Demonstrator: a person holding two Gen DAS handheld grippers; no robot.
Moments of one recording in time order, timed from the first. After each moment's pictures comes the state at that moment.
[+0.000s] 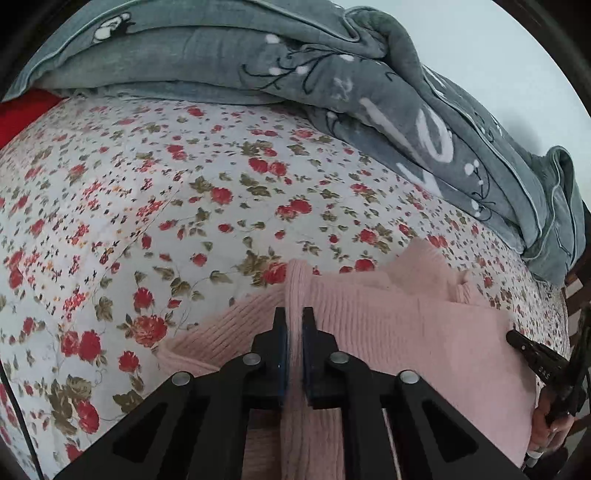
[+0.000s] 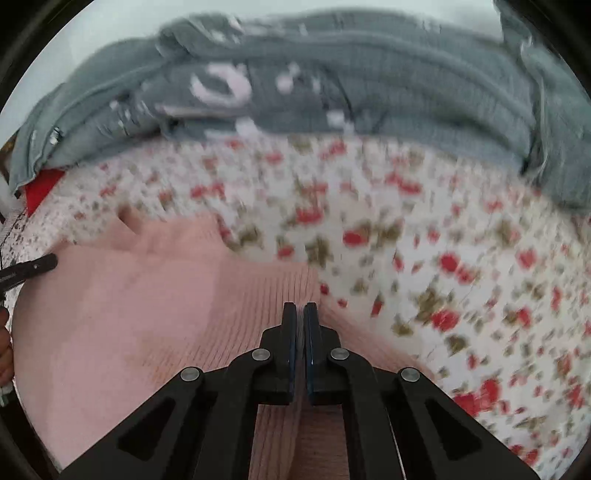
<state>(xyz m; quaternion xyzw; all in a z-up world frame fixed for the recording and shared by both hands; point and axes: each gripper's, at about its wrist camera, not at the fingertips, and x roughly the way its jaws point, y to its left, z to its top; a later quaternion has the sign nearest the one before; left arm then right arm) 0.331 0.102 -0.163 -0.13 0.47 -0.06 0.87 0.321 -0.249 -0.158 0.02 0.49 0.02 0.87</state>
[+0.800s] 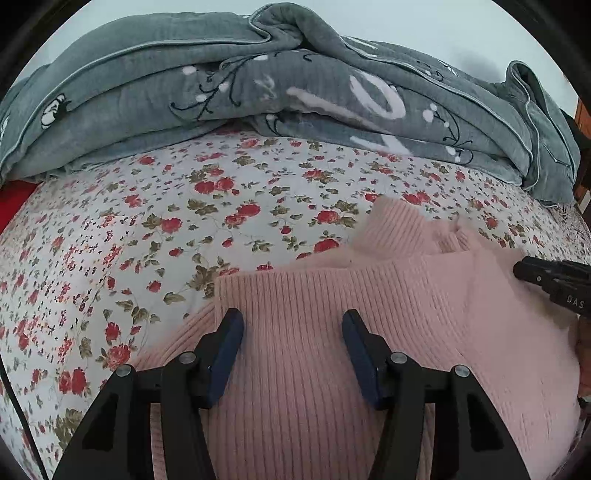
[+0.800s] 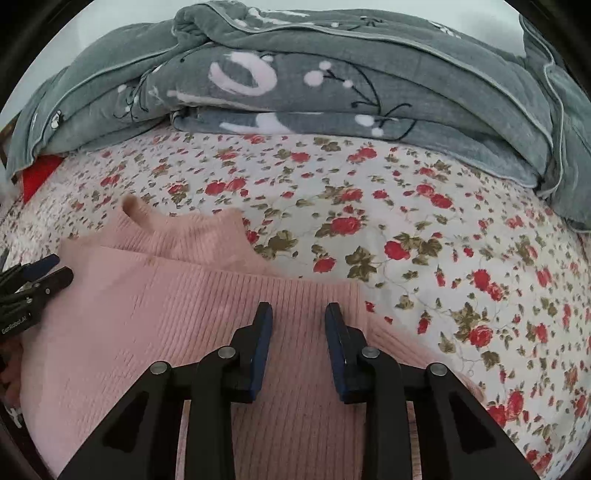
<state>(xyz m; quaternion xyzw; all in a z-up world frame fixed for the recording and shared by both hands) 0.319 0.048 -0.165 0.02 0.43 -0.09 0.90 0.332 -0.217 -0.163 0.00 0.49 0.02 0.87</state>
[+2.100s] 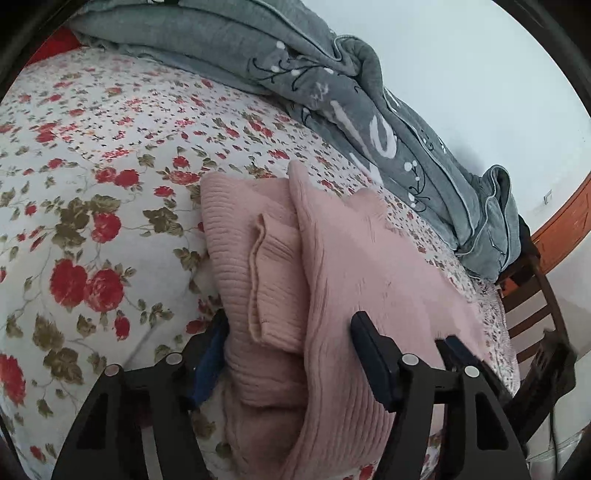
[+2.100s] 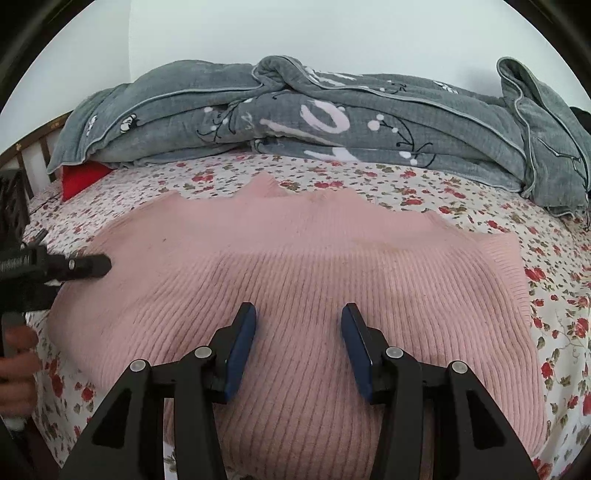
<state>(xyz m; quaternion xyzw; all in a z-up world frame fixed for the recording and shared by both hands) 0.215 0.130 -0.189 -0.23 0.42 -0.15 0.86 0.195 -0.109 -0.155 0.01 0.38 0.03 0.93</state>
